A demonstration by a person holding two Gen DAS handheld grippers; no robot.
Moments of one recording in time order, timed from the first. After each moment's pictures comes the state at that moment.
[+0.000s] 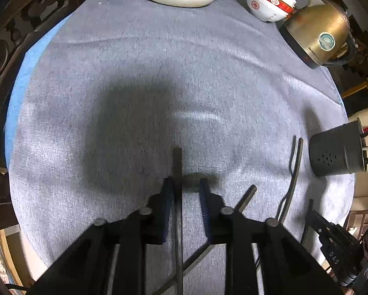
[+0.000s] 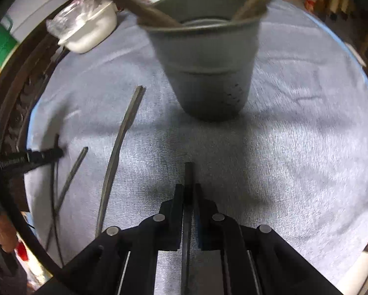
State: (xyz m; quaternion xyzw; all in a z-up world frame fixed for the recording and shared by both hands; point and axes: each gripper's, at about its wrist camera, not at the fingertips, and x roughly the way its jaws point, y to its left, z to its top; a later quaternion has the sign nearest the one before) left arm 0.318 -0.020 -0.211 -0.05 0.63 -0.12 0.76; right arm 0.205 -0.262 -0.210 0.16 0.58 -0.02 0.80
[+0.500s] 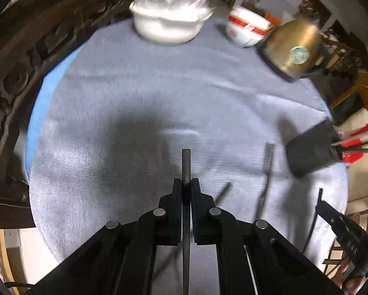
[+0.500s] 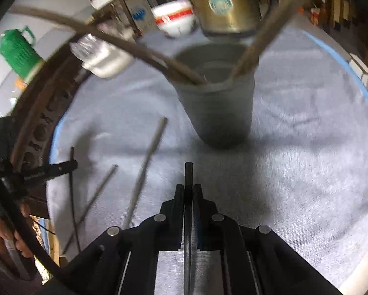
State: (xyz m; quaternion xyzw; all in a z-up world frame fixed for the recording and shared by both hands) left arm 0.269 -0.015 -0.151 -0.05 0.55 -0.14 0.82; right arm 0.177 -0.278 -0.158 0.19 0.49 0.01 0.85
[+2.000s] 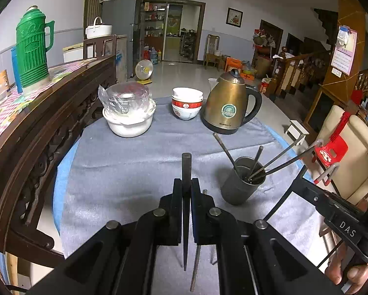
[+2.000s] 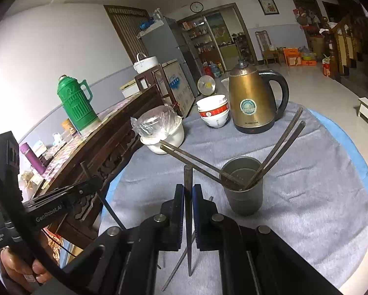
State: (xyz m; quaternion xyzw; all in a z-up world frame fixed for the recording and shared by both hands) left arm 0.178 -0.057 -0.005 0.01 0.36 -0.20 0.91; right arm 0.113 -0.277 -0.030 0.20 0.29 0.05 0.93
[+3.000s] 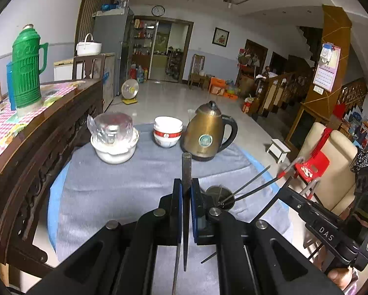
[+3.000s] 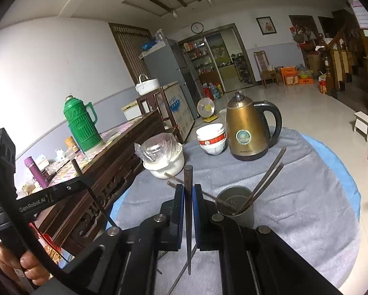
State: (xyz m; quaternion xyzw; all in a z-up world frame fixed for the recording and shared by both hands) left arm 0.160 -0.057 0.059 -0.03 0.31 -0.25 0.92; right arm 0.088 -0.292 0.017 0.19 0.23 0.04 0.95
